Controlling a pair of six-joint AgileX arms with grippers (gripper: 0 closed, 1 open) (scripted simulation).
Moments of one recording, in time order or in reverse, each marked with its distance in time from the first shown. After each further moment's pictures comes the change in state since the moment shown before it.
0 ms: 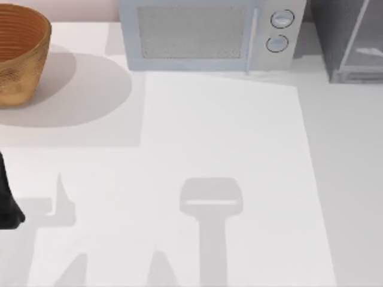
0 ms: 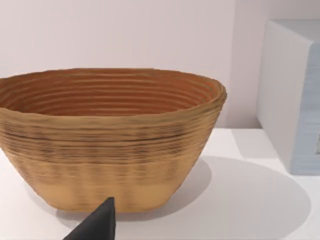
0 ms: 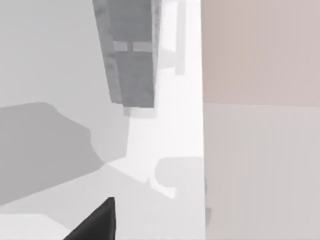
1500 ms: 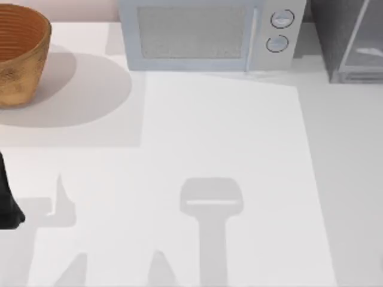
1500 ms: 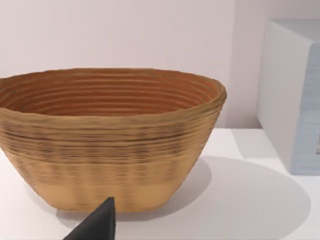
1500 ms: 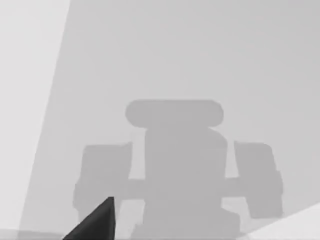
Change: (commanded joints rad) left arm 0.000 0.000 0.000 0.000 0.000 0.000; right arm 1.630 -1.838 -0.566 -0.027 0.832 1.826
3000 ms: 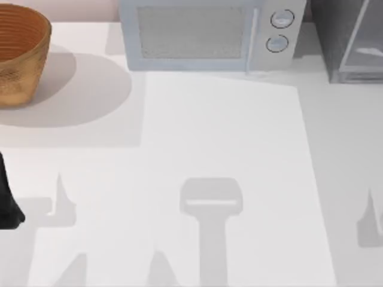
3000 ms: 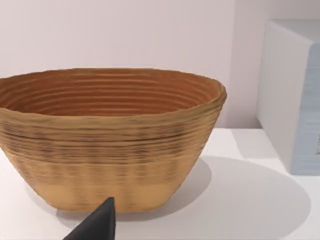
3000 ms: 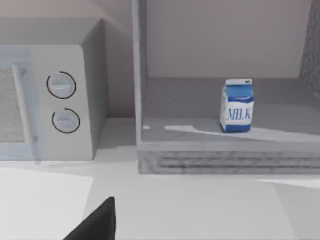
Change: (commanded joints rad) left arm 0.000 0.000 0.000 0.000 0.000 0.000; right arm 0.175 -0.310 -0.502 0.963 0.117 0.228
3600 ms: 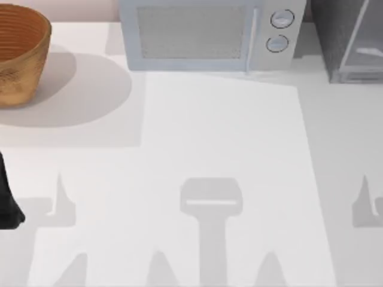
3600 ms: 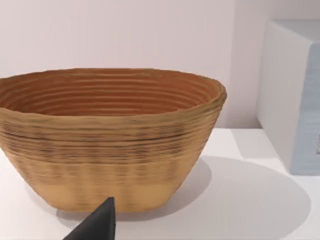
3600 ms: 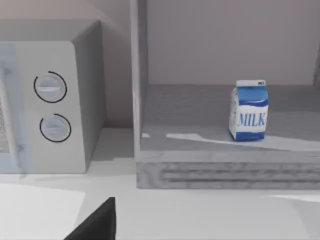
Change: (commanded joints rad) left arm 0.000 0.000 0.000 0.000 0.000 0.000; right arm 0.002 0.327 -0.269 0.554 -0.006 0.004
